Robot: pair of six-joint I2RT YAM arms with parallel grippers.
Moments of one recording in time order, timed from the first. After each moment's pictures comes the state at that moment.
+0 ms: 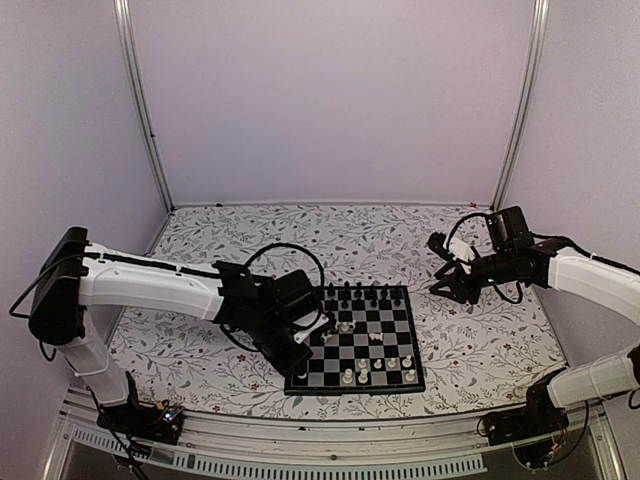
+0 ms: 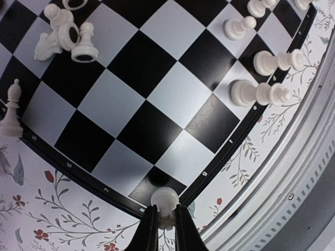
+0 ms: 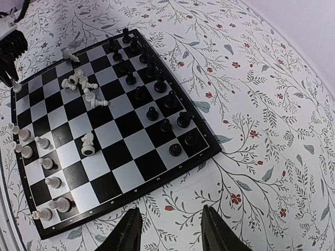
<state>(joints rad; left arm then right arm) -1.14 1.70 1.13 -0.69 0.12 -0.31 0.37 1.23 0.80 -0.40 -0.47 -0.56</state>
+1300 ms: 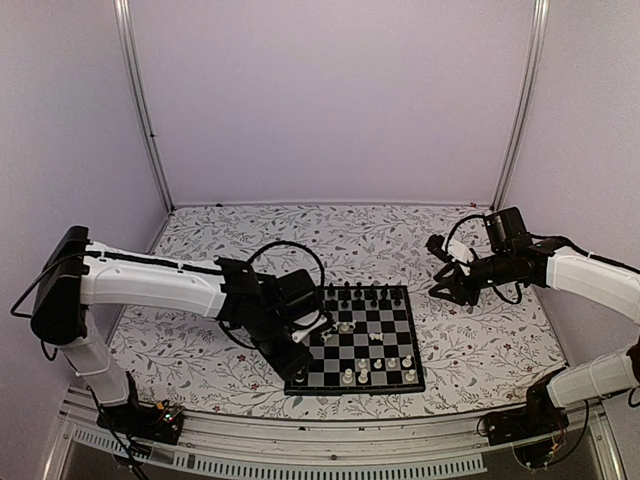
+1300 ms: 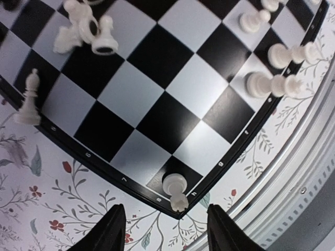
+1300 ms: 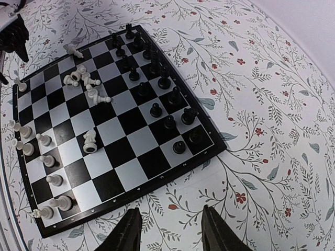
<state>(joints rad) -1.14 1.72 1.16 -0.77 0.07 -0.28 0.37 1.25 0.80 -0.41 -0.48 -0.57</state>
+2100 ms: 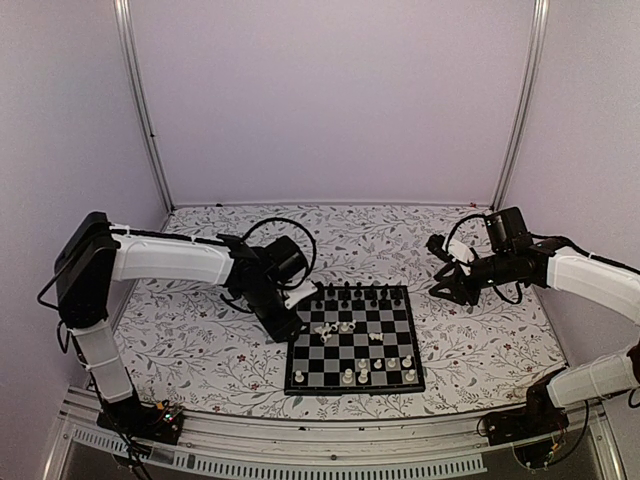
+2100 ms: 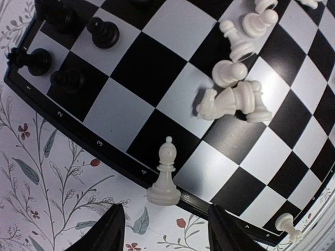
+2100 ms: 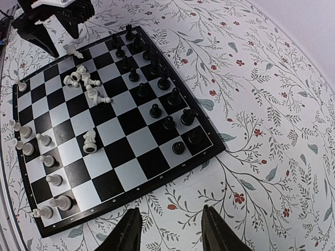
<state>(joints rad) -0.89 1.82 1.21 -0.68 0.05 0.05 0.37 1.24 0.80 -0.41 -0.47 -0.58</state>
